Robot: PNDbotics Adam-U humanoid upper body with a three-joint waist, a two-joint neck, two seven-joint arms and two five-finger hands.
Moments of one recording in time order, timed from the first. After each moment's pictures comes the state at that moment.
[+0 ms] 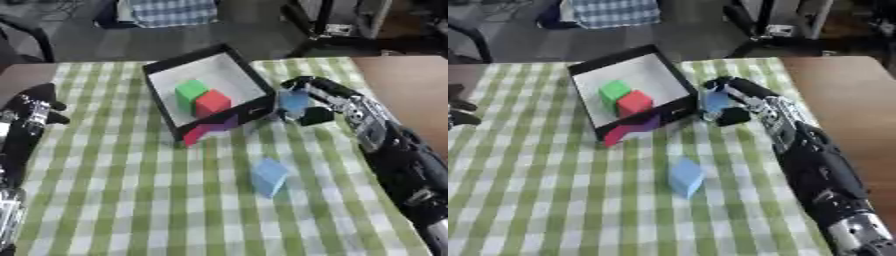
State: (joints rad) left arm -0.12 0.31 0.01 -1.83 -0.06 0.15 0.05; right arm -0.81 -0.25 0.05 -0.77 0.90 -0.40 0.28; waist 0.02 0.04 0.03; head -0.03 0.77
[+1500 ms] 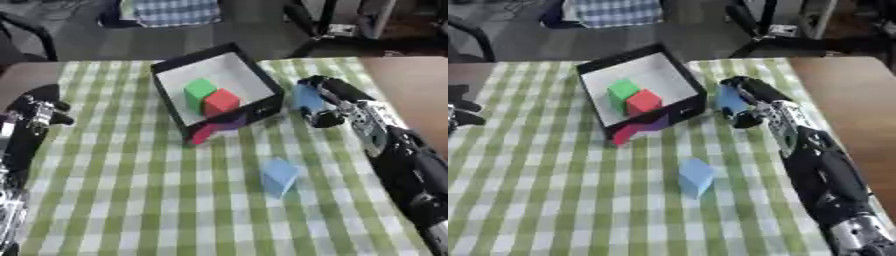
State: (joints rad) left arm -0.12 0.31 0.00 -1.83 -0.06 0.15 0.05; right arm -0.80 -0.26 0.00 -0.74 1.07 -0.31 0.10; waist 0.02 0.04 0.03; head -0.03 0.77
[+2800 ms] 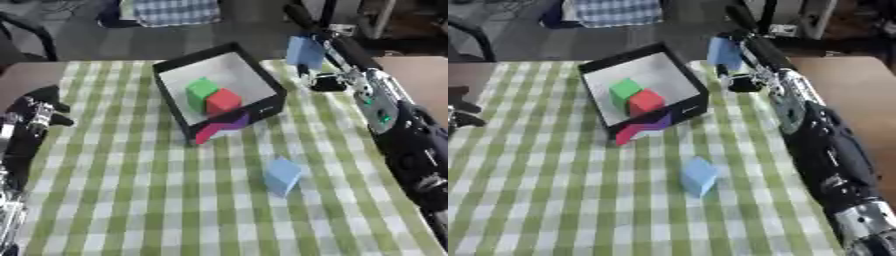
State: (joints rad) left arm -0.11 0.31 0.00 -1.83 -0.06 0.14 0.04; right arm -0.88 -0.25 0.06 -0.89 0.90 -0.35 0.00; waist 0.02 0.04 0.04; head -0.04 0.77
